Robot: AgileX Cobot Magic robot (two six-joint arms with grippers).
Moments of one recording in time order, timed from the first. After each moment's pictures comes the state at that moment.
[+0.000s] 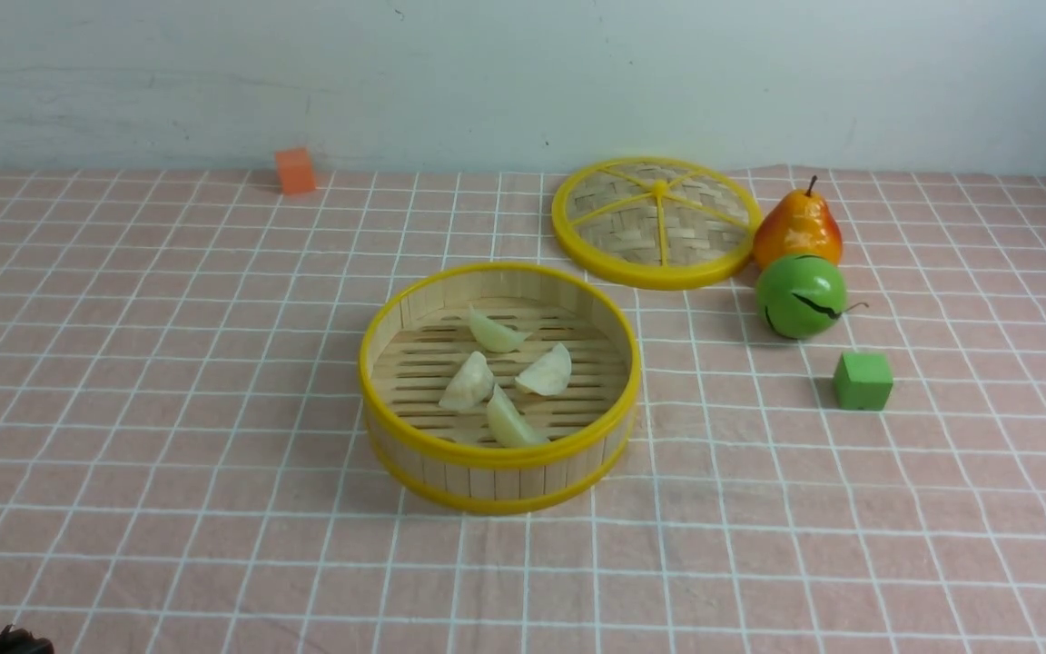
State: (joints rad) right arm 0.60 0.64 -0.87 0.02 0.54 0.00; left arm -0.47 0.18 -0.35 -0.10 0.54 -0.13
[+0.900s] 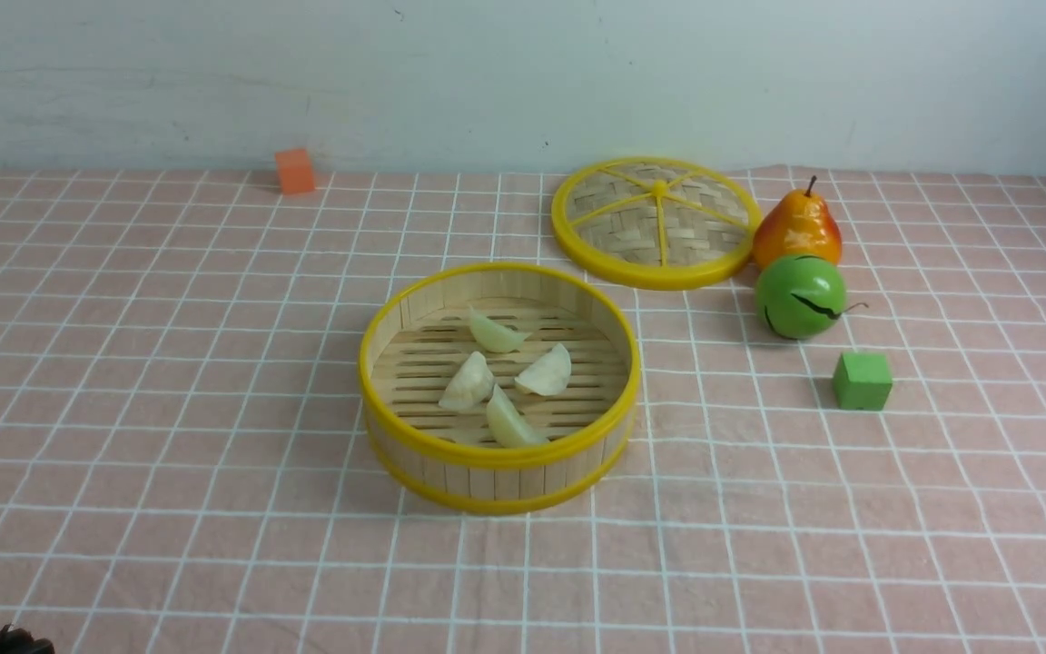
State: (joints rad) right arm 0.03 0.05 -0.03 0.06 0.20 0.07; left arm -0.47 0.18 -0.35 -0.10 0.54 -0.13
